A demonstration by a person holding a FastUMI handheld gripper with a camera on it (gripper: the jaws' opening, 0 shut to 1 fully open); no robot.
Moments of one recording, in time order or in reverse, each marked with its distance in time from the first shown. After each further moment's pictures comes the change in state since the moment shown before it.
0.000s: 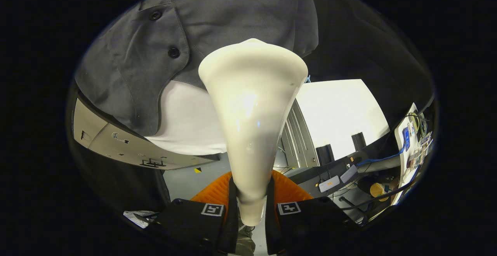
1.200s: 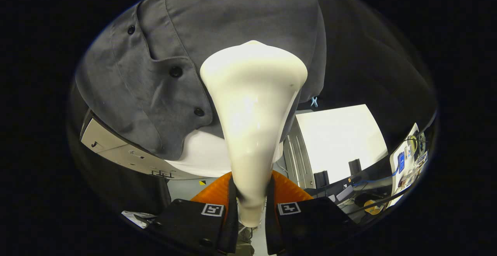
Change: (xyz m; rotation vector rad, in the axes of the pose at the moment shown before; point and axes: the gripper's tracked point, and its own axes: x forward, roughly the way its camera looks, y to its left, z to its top) arm -0.030 0.011 0.080 -0.055 -0.106 0.059
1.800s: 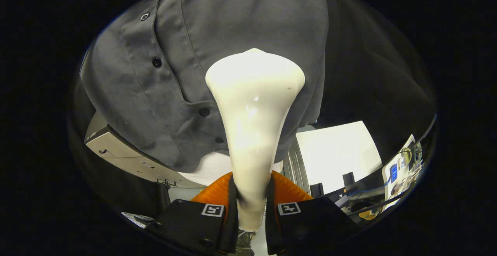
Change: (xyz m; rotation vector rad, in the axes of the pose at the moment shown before) arm -0.050 0.019 0.049 -0.029 -0.102 0.011
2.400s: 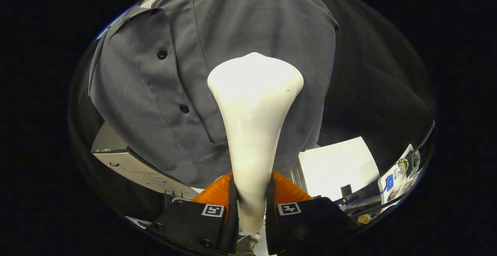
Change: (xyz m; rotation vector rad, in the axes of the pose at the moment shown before) arm -0.045 0.024 0.062 -0.013 -0.122 0.020
